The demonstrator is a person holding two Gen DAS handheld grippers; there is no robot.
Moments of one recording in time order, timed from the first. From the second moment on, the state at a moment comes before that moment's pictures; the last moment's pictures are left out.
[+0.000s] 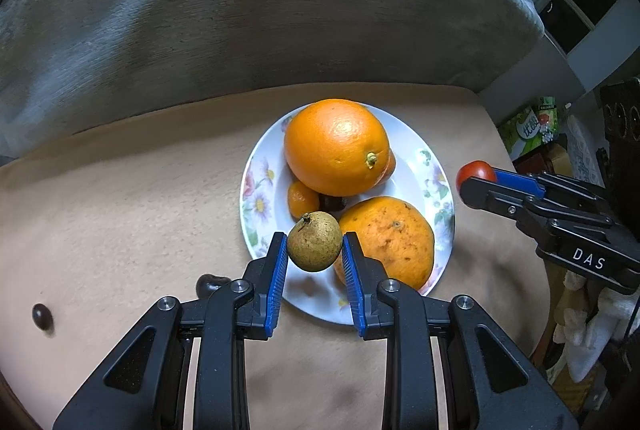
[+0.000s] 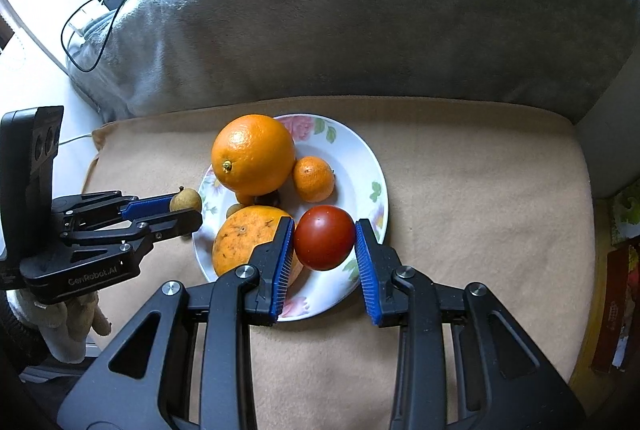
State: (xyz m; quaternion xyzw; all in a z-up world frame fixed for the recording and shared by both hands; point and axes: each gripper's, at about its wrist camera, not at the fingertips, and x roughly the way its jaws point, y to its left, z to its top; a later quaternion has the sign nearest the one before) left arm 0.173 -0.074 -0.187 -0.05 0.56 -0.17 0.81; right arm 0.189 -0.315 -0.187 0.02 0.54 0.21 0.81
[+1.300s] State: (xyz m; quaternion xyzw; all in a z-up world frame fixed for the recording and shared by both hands) left arm 0.166 -0.076 -0.168 -0.02 0.53 -0.16 0.83; right arm 0.192 -0.298 -0.167 0.02 0.53 0.19 0.83
